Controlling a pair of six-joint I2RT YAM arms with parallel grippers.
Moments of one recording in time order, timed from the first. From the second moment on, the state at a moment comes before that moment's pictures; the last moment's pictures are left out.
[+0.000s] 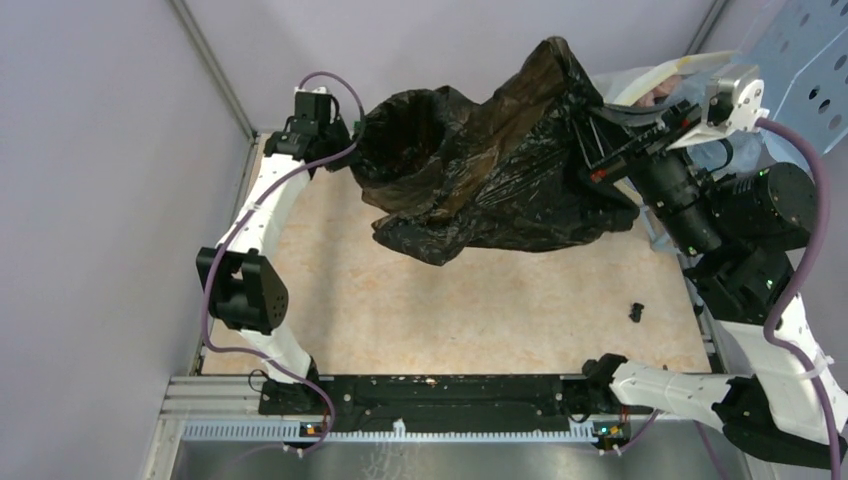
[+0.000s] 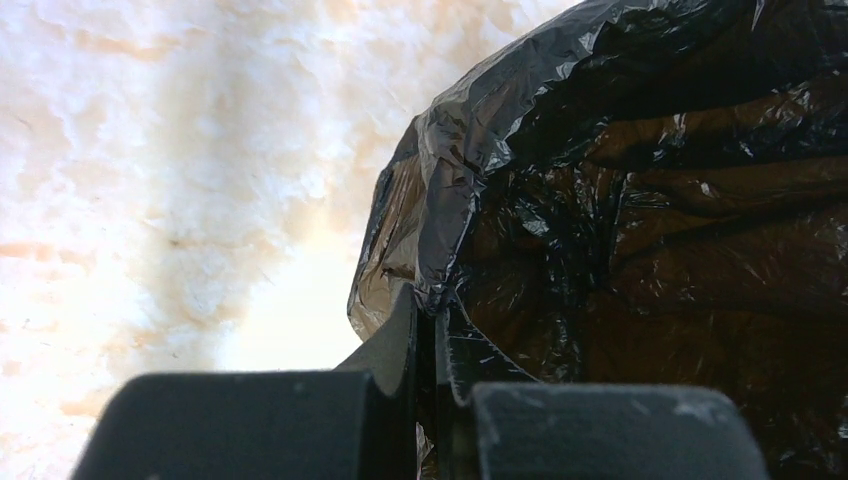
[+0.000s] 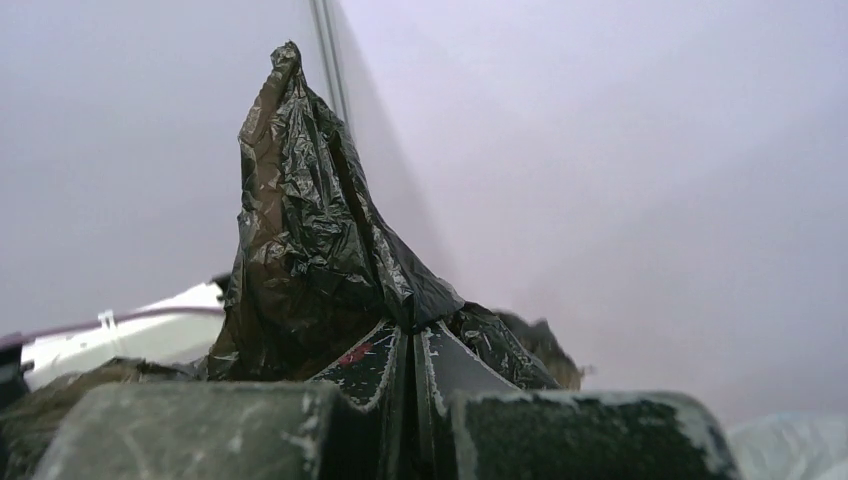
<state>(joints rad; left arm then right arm) -0.16 1.73 1.70 -0.66 0.02 -0.53 0.82 0.95 1.66 -0.29 0.14 0.03</state>
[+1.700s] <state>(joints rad) -0.20 1.28 1.56 -0.82 0.04 -0.38 0.71 1.16 1.17 0.35 -0.02 0.59</state>
